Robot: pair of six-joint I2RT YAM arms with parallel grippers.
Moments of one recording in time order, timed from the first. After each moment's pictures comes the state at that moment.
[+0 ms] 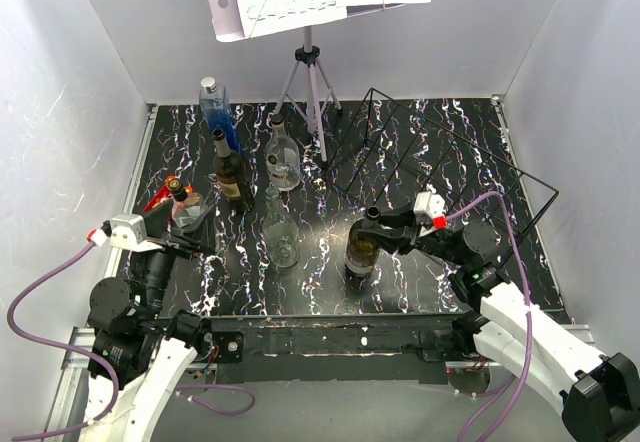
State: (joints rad) left arm -0.35 0.14 0.70 -0.30 -0.12 -0.19; right arm 0.55 0.72 0.34 0.63 -0.70 0.09
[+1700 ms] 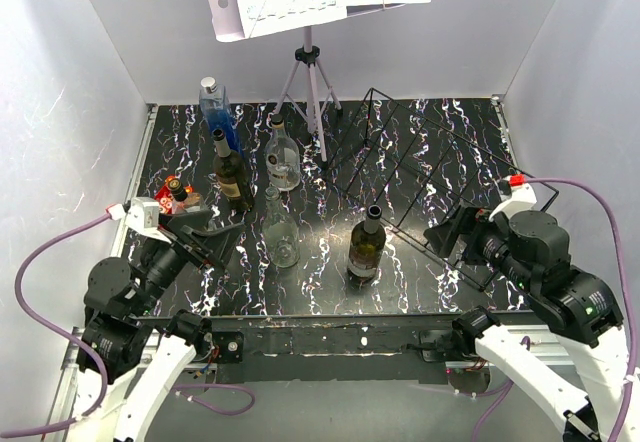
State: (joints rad) left arm -0.36 0.27 0.83 -0.48 0.20 -0.44; right arm 0.56 0.54 1.09 -1.04 0.09 0.56
